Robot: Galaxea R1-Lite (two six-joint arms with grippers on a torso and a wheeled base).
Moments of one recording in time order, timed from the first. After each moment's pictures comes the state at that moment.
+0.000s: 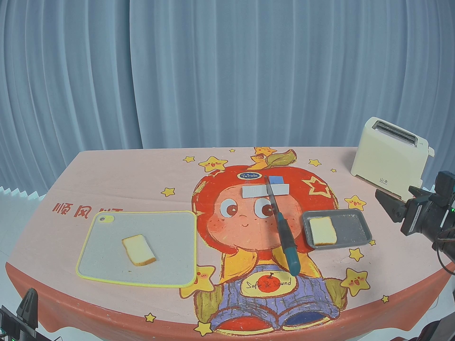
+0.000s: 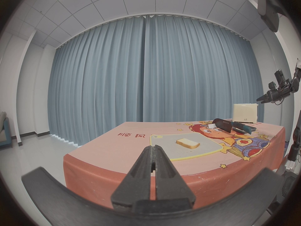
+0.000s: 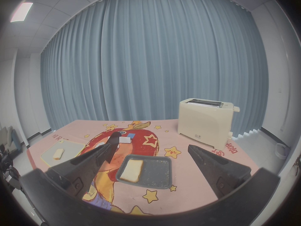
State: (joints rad) left arm 0.00 0.02 -0.02 -0.01 0.02 0.00; right arm 0.56 1.17 -0.46 -0.42 -0.42 0.19
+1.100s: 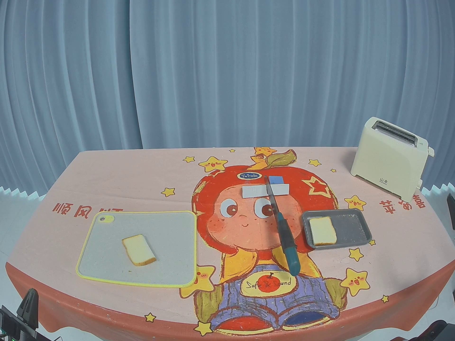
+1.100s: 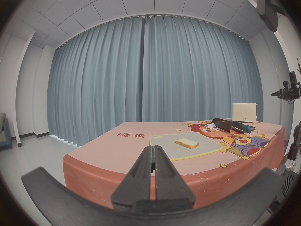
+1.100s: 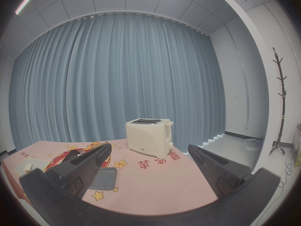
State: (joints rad) left arm 0.00 0.02 -0.02 -0.01 0.02 0.01; right arm 0.12 0.72 -0.26 -0.41 -0.40 0.10
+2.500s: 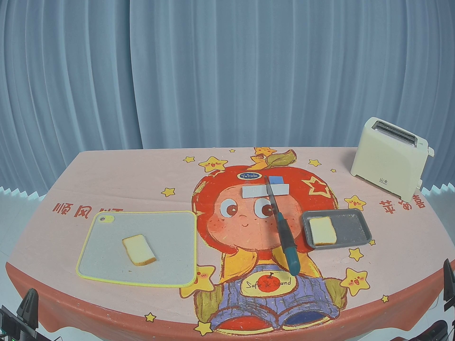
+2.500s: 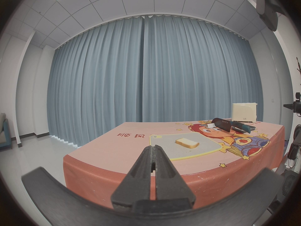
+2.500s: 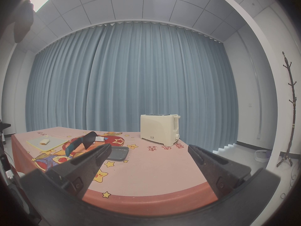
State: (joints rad) left arm 0.00 0.02 -0.02 -0.01 0.02 0.01; right arm 0.00 0.12 -0.13 -0.01 -0.11 0.00
